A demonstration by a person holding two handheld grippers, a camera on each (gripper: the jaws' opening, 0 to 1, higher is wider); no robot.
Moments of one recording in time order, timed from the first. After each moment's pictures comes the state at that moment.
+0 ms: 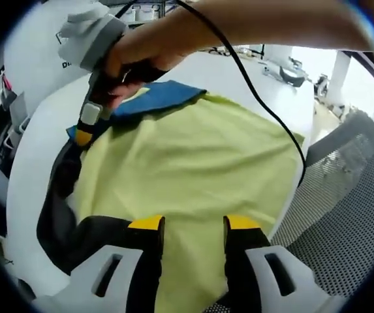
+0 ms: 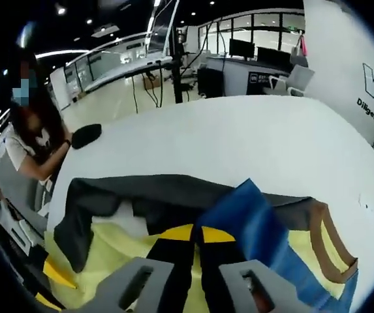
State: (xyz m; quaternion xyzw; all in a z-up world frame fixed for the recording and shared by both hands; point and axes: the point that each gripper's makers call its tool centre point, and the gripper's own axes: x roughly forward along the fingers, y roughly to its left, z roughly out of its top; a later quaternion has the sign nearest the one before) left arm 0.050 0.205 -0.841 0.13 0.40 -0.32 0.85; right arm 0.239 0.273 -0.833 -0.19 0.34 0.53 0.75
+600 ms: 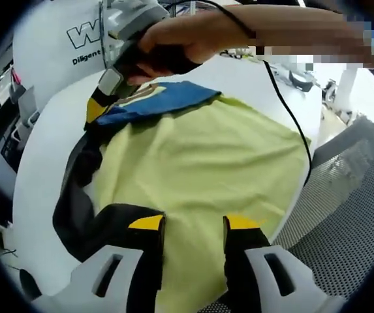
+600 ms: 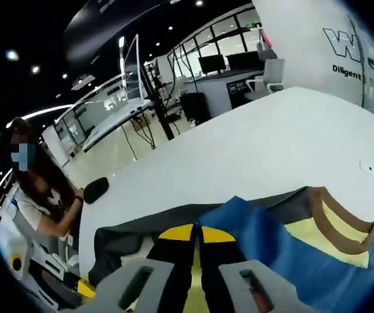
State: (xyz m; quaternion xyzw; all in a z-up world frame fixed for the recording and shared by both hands) left arm 0.052 0.231 -0.835 0.12 0.40 -0.29 0.86; right arm 0.238 0.279 -0.801 -0.02 0.36 0.51 0.78
